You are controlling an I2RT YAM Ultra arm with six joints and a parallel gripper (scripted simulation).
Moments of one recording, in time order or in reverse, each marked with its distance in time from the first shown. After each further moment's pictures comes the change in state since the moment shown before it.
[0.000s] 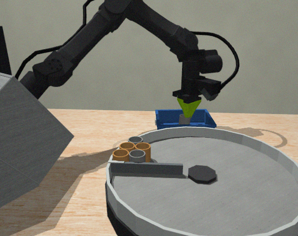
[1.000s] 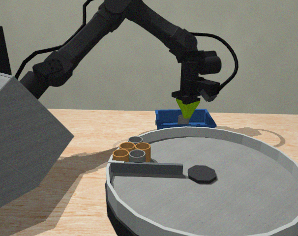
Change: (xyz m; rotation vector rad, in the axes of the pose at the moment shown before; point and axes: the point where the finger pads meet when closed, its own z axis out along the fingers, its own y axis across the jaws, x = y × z) arm 0.003 -0.003 0.003 0.005 0.003 0.001
